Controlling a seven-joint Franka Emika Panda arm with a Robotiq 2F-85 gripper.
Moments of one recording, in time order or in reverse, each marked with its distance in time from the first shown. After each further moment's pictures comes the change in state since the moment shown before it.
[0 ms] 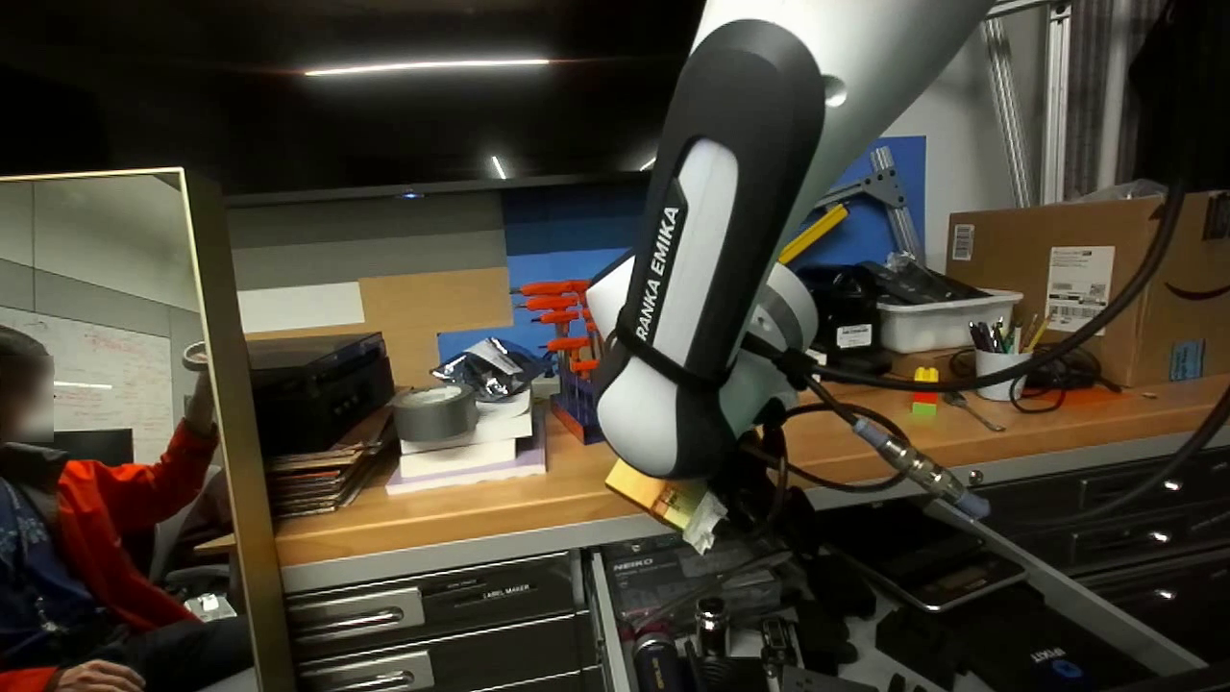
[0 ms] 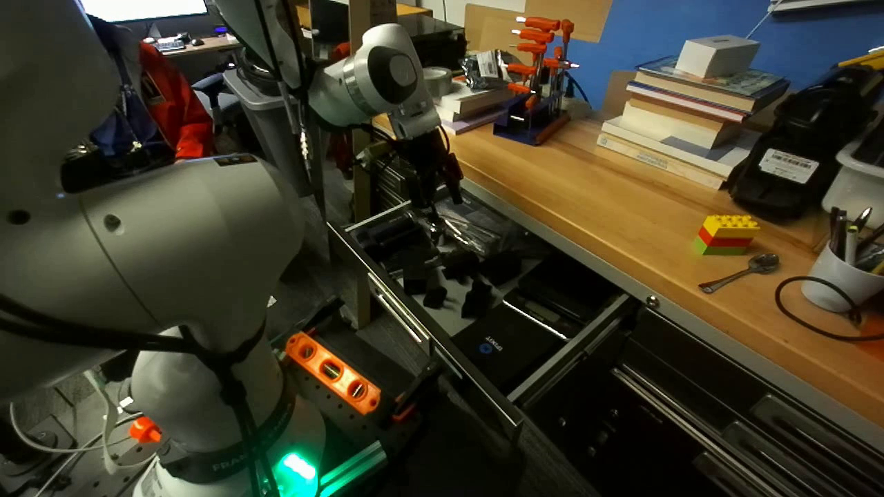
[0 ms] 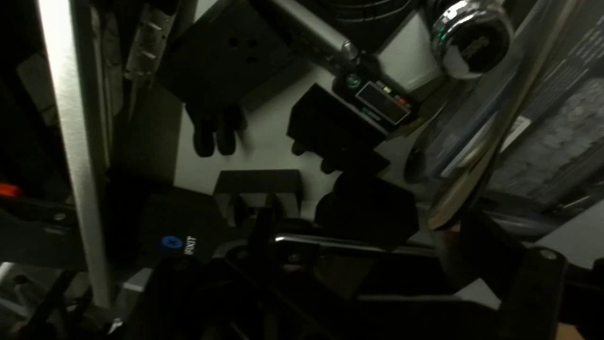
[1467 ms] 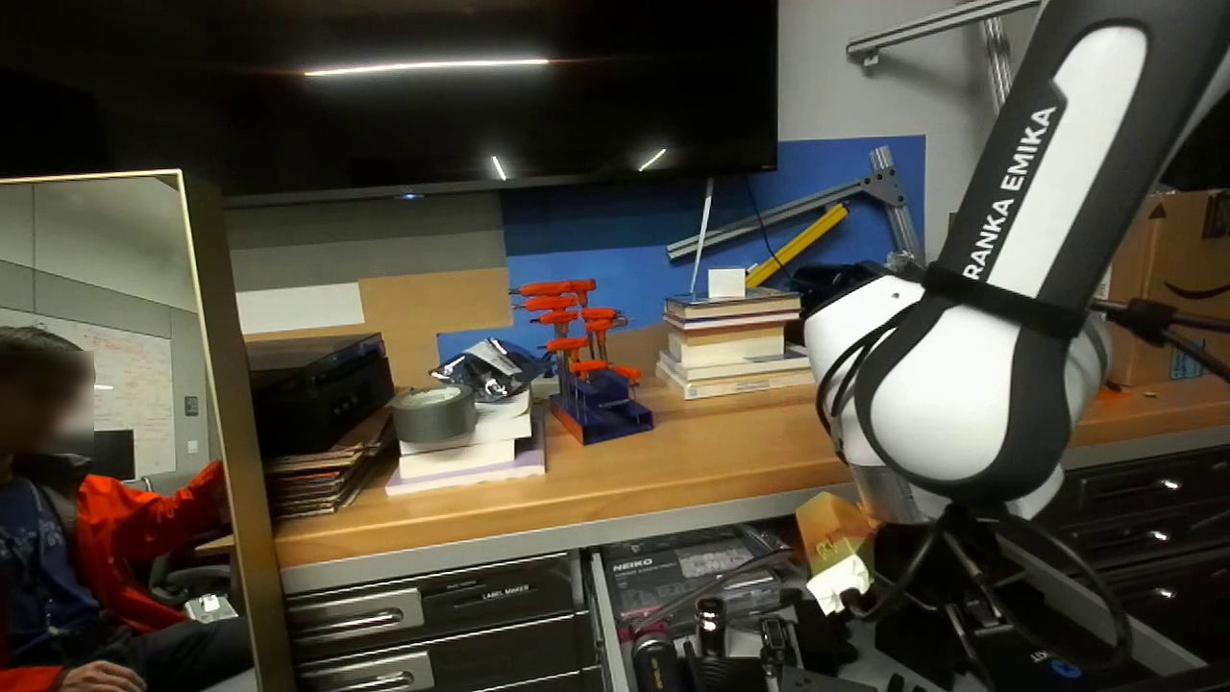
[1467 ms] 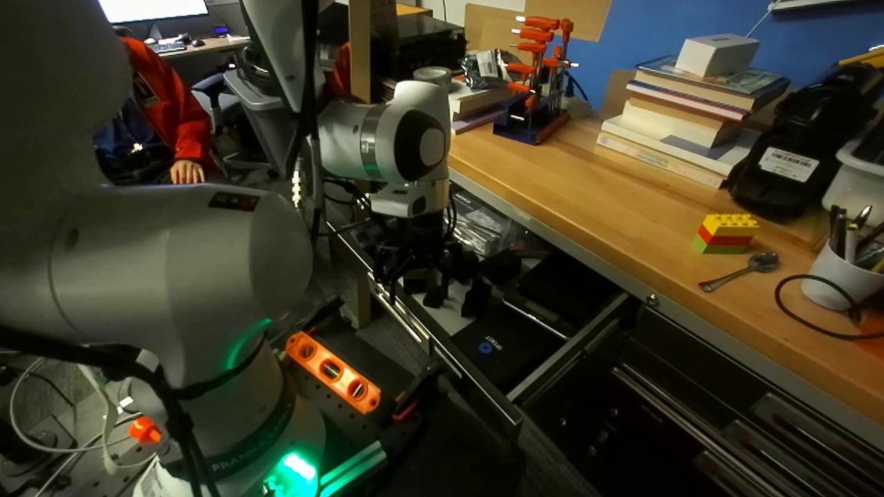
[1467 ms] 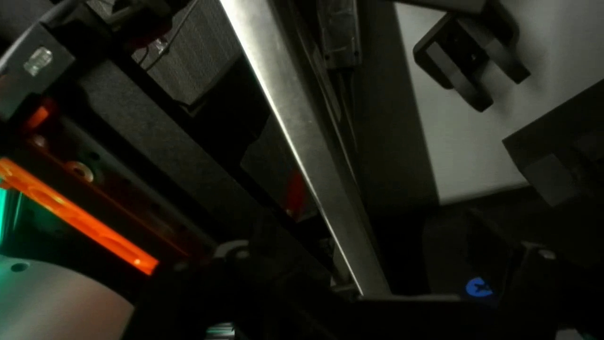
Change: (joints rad) arm -0.689 -0.446 0.447 -0.435 -0.241 0.111 0.682
